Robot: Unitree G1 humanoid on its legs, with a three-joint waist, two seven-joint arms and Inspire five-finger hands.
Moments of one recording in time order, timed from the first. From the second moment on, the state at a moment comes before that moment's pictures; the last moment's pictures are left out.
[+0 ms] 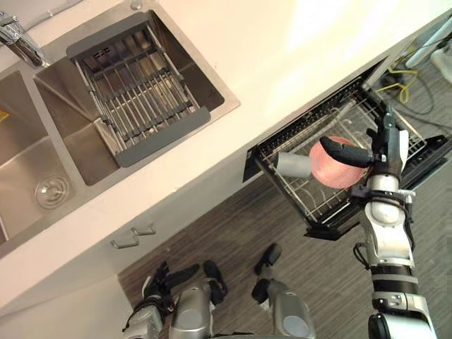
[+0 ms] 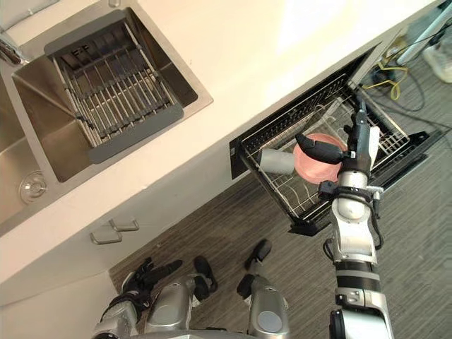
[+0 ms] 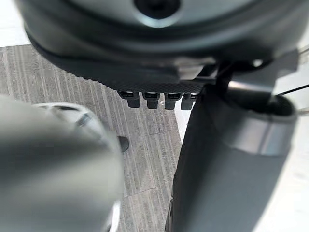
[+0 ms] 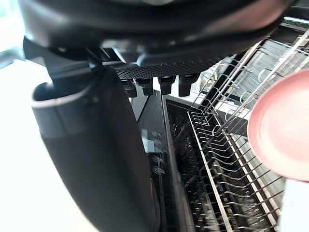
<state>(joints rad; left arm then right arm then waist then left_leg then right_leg) 0.05 0.09 0.20 0.88 -0.28 0.00 0.01 -0.25 -0.32 -0.28 0.13 0.15 -0.01 -0.17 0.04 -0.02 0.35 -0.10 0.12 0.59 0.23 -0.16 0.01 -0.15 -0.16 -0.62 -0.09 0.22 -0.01</state>
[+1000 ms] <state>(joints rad) 0.09 0.09 0.25 0.97 -0.27 0.02 0.05 -0.10 -0.12 -0.49 0.64 0.35 0.02 -0.33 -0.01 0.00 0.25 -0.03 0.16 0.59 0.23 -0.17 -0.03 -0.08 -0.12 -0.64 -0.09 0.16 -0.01</state>
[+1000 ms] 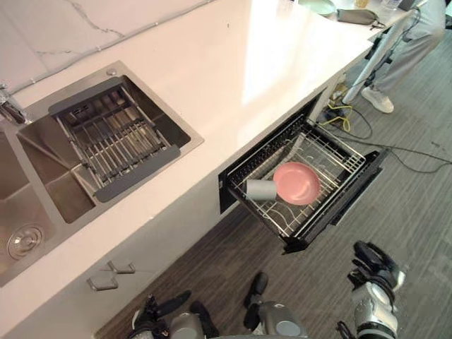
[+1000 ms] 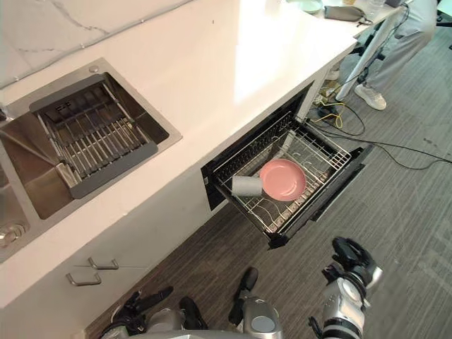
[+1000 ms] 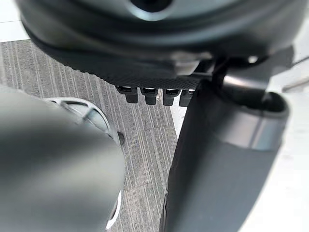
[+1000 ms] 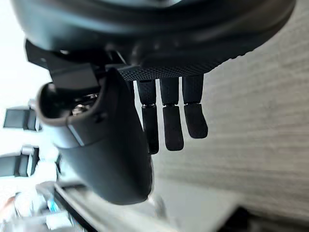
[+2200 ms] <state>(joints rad) 0.10 0.06 0.21 0.95 -0.30 -0.04 -0.15 -0.62 -0.35 -0.21 0.99 0.71 0.02 -0.14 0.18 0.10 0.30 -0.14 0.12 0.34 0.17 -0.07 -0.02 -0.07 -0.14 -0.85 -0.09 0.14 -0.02</state>
